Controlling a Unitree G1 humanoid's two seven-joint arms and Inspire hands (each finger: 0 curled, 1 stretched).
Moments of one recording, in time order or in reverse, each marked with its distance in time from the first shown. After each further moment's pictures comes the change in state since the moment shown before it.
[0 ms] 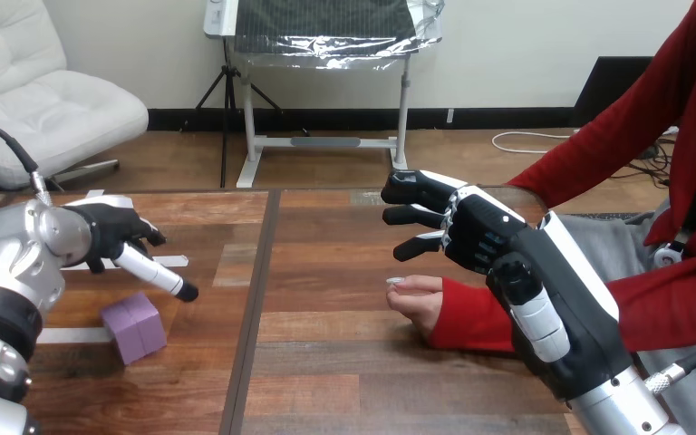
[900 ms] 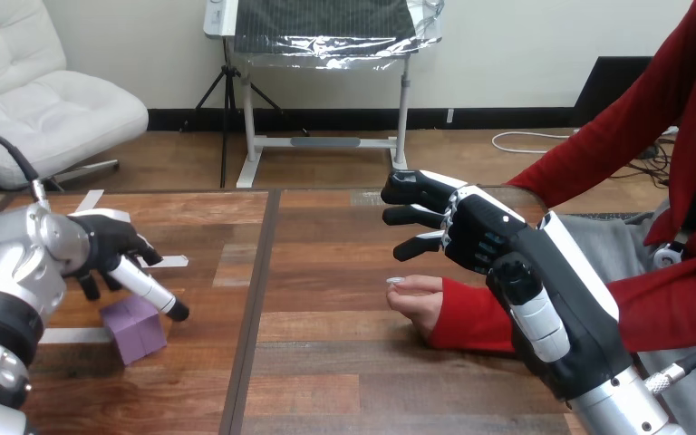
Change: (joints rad) left arm 0.018 0.002 -0.007 -0.021 0.018 0.045 -0.046; right arm 0.000 0.000 0.000 0.000 0.000 0.000 0.000
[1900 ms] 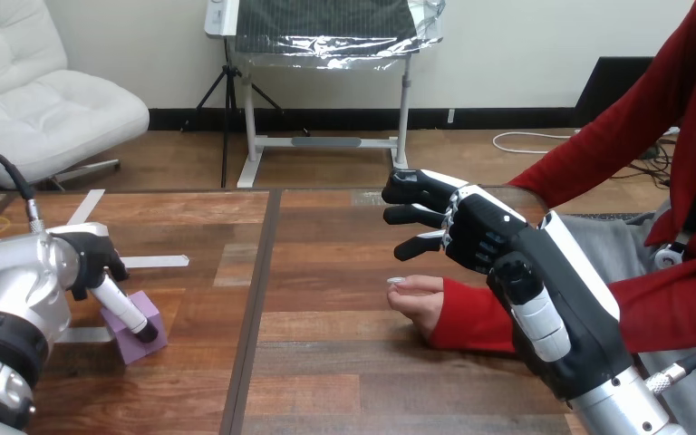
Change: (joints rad) left arm 0.046 -0.008 -0.058 0.003 0.092 0.071 0.137; right arm 0.000 0.000 -0.002 0.000 0.001 0.000 0.000
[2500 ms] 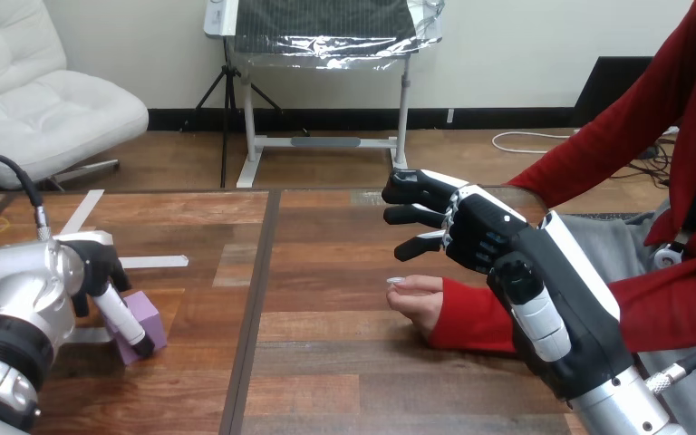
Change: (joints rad) left arm 0.000 -0.011 -0.024 0.032 0.013 -0.014 0.005; right arm 0.000 0.000 0.000 0.000 0.001 0.000 0.000
